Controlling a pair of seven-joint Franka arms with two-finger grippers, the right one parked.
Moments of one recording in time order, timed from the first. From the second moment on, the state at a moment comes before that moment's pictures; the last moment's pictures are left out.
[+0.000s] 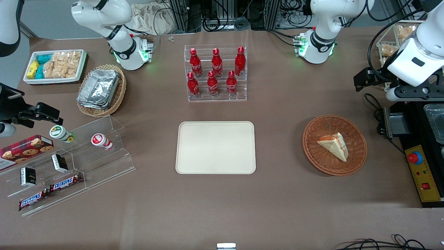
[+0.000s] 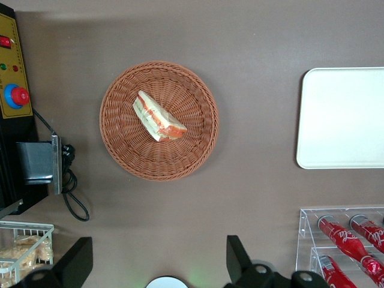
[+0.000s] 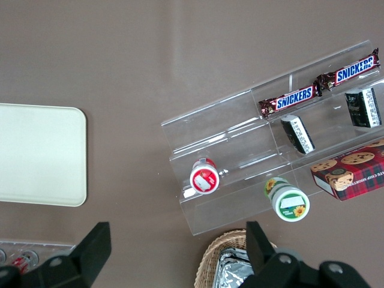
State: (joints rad) arm -0.10 0.02 -0.07 -1.46 0.01 1.44 -0.15
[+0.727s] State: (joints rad) arm -0.10 0.03 -0.03 -1.47 0.01 1.43 -0.28
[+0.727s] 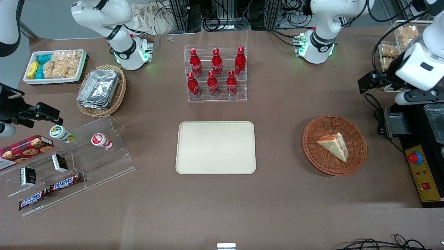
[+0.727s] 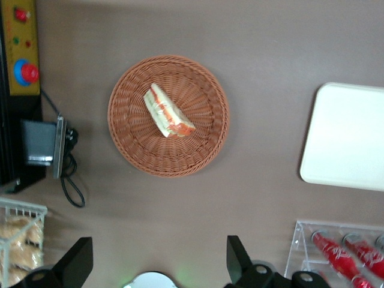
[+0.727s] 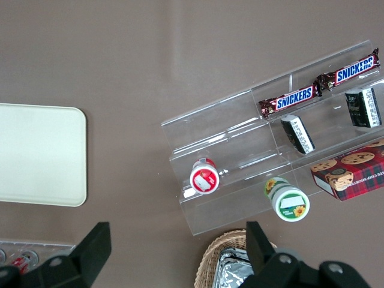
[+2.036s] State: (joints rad) arm -0.09 0.17 0.05 -2.18 0.02 2.34 -0.79
